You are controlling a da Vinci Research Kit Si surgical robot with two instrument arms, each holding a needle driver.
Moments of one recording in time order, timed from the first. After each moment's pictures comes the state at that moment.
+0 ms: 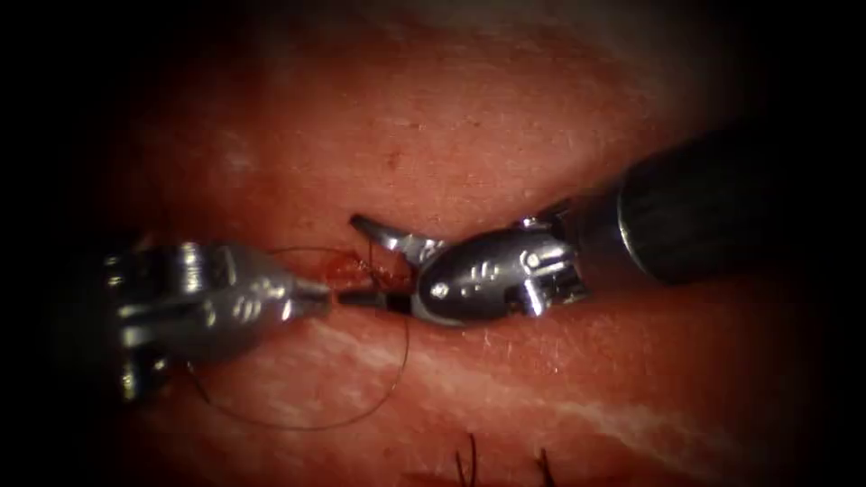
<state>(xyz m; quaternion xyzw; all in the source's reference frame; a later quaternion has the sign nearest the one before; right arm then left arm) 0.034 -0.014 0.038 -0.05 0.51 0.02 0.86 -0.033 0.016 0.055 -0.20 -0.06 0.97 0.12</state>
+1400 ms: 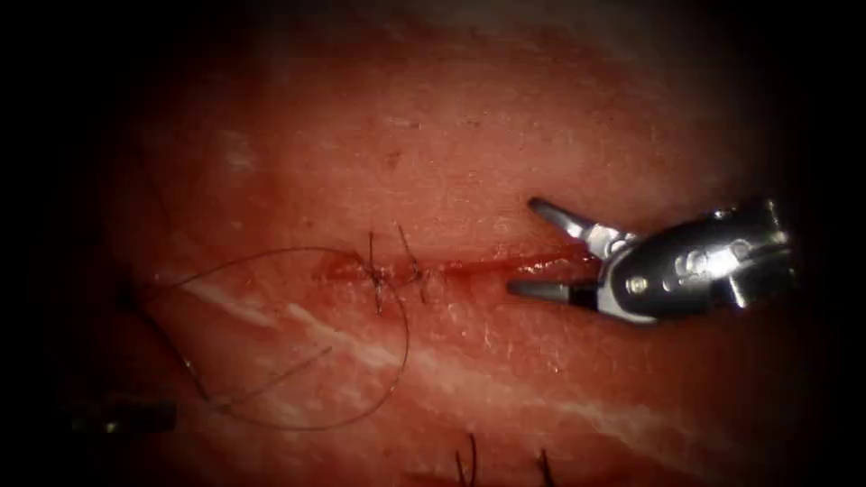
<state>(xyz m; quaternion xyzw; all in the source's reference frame) 0.020 -0.012 0.031 -0.09 0.52 0.07 0.85 -0.024 0.006 0.052 -0.29 -0.11 0.94 0.11</state>
